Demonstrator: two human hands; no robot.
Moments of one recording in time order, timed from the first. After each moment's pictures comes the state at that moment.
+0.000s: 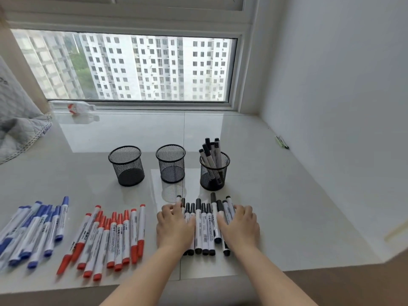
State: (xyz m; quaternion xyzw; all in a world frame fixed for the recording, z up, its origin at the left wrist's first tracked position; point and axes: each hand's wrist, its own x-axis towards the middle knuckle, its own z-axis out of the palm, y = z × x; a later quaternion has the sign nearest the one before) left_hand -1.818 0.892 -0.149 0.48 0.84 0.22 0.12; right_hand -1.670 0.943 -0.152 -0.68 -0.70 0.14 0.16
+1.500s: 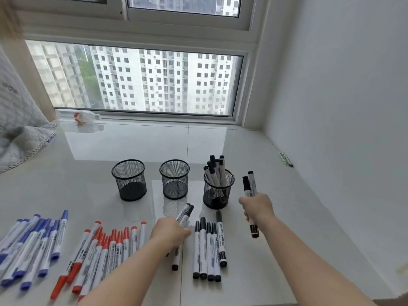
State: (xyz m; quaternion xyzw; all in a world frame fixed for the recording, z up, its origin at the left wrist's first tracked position) left_hand -1.857 0.926 -0.119 0.45 0.86 0.11 0.22; right_hand -1.661 1.023 -0.075 -0.66 -0.54 0.42 0.31
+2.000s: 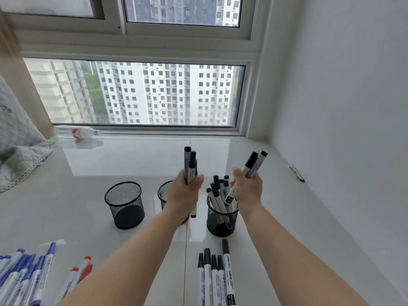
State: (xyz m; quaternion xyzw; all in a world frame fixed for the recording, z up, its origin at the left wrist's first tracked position) left_hand -1.858 1.008 -0.021 0.45 0.65 0.56 0.25; right_hand -1.734 1.085 -0.031 -0.48 -0.45 0.48 0.58
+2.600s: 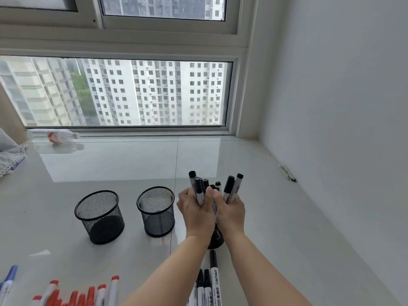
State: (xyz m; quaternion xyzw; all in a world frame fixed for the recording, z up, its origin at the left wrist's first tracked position) left_hand -1.790 1.059 -0.081 0.34 0.61 0.68 0.21; right_hand -1.732 1.088 -0.092 -0.50 -0.52 0.43 0.54
